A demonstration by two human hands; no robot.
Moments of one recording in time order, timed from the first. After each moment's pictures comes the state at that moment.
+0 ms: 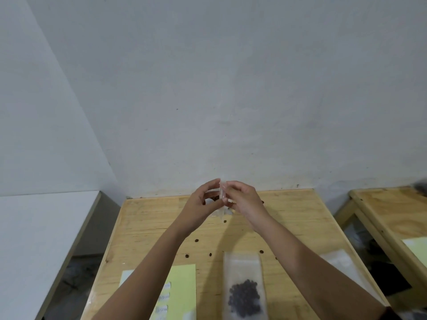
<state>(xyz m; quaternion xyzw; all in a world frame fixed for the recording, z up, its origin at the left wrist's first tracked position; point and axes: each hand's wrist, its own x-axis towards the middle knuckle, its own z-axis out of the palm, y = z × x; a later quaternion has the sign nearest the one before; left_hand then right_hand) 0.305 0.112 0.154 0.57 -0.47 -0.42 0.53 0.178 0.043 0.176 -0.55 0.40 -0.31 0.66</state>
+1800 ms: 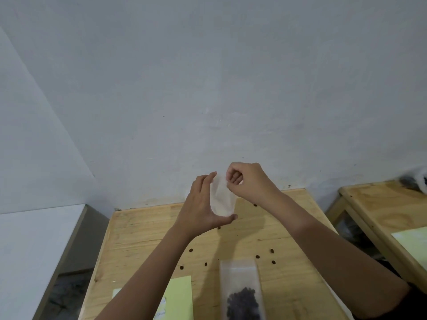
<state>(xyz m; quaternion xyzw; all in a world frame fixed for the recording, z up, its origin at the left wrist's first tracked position) 0.298 0.084 0.157 0.65 -0.66 -0.08 0.36 0.159 0.003 0.229 -0.83 0.40 -0.23 0.31</state>
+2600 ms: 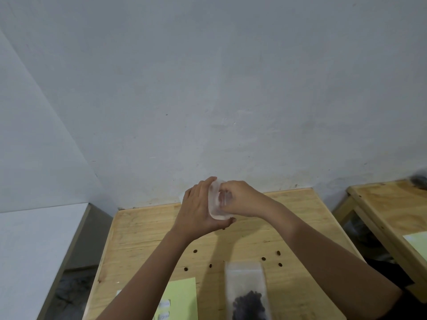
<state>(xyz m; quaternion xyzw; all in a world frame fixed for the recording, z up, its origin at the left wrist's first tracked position) 0.316 0.080 0.141 0.66 -0.67 -0.05 0.34 0.184 0.006 0.204 -0.87 0.37 -0.04 0.34</state>
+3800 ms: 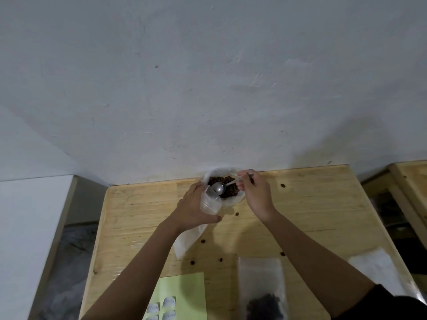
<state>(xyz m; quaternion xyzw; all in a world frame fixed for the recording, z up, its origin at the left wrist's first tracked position) 0.390 0.036 0.036 0.73 -0.51 -0.41 0.17 0.233 -0.064 0.040 -0.58 0.54 -0.31 0.52</state>
